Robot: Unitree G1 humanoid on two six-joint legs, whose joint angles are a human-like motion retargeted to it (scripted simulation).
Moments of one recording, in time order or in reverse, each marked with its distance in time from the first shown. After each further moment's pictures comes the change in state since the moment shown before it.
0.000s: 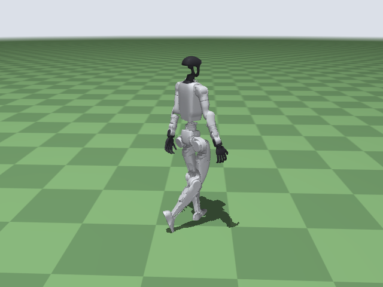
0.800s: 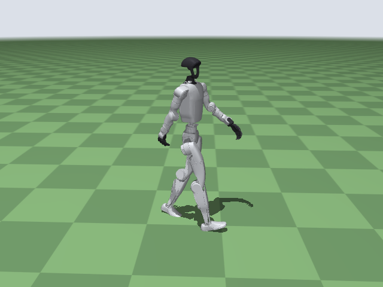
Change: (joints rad) left arm -0.483 0.339 -0.339 -0.585 -0.058 -0.286 -0.214; right arm 0.487 0.277 0.091 0.220 -0.208 0.031 0.498; waist -0.177 -0.073 -0.004; left_leg 0.352 -0.194 -0.676 0.044 0.009 0.000; right_leg -0.381 -0.126 0.348 -0.637 -0.511 0.053
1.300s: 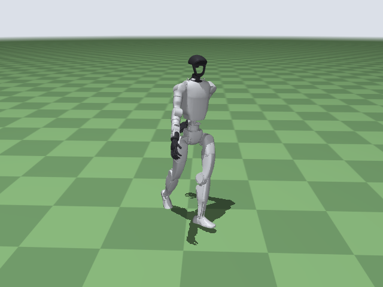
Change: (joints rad) left arm 0.780 -0.384 0.242 0.611 0.455 0.450 0.053; right arm -0.767 -0.265 -0.033 -0.450 0.309 -0.062 -0.652; waist 0.266 -0.053 -0.004; left_leg -0.541 0.117 0.620 -0.099 0.175 -0.026; right_leg 0.574 0.088 -0.270 0.260 0.254 0.033
